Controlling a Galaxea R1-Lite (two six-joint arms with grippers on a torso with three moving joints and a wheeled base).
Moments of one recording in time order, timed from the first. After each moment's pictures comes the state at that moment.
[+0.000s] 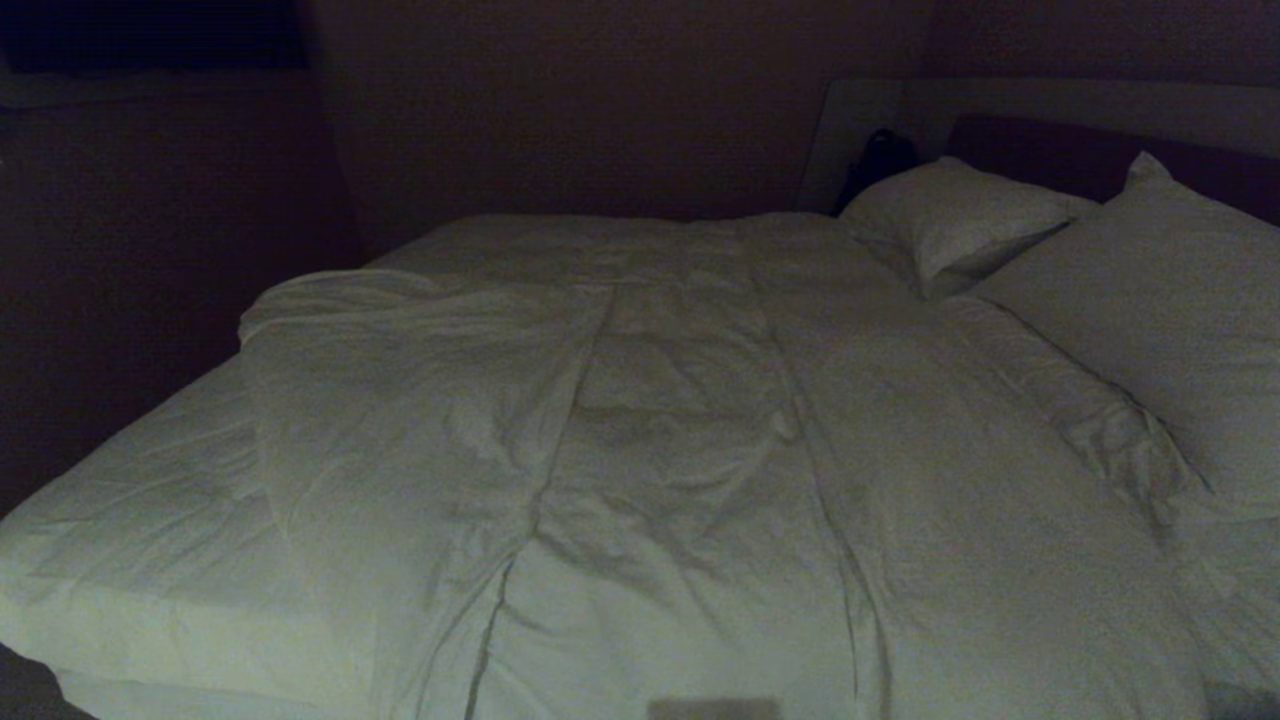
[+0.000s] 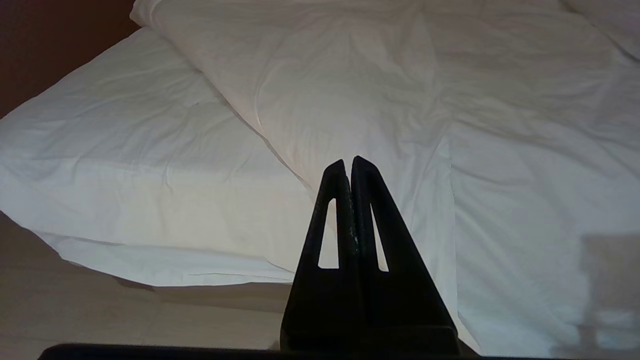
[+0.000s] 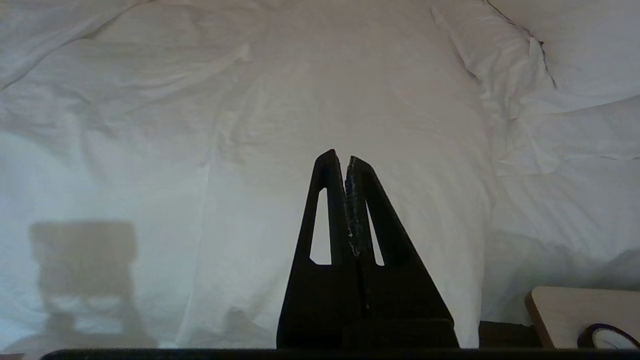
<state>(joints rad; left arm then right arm) 0.01 0.00 0.00 0.00 0.00 0.00 0.00 0.00 0.00 0.01 0.00 -0.05</state>
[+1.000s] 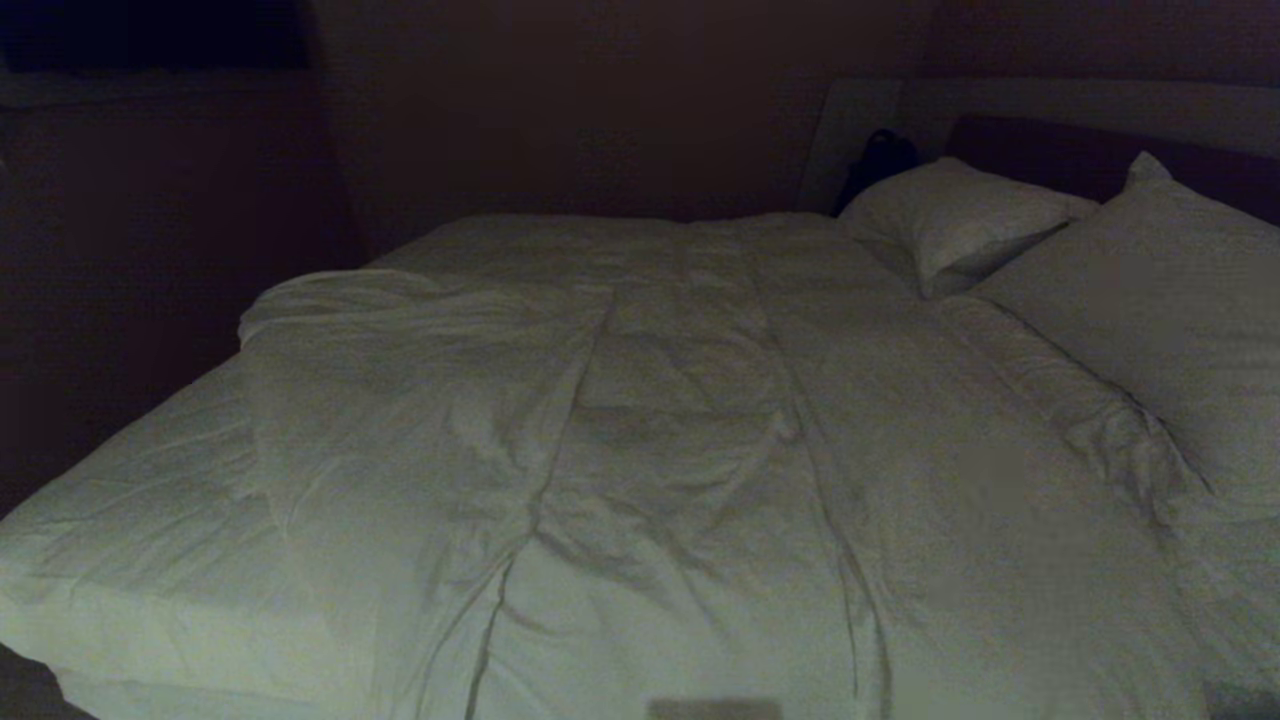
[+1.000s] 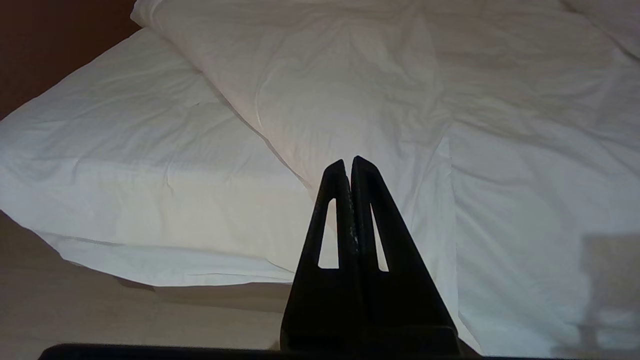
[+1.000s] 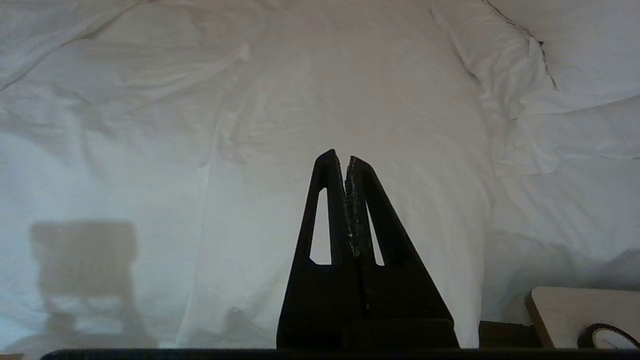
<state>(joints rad) 0.01 0.00 0.00 0.00 0.00 0.01 0.00 0.00 0.00 0.01 0.00 -0.05</state>
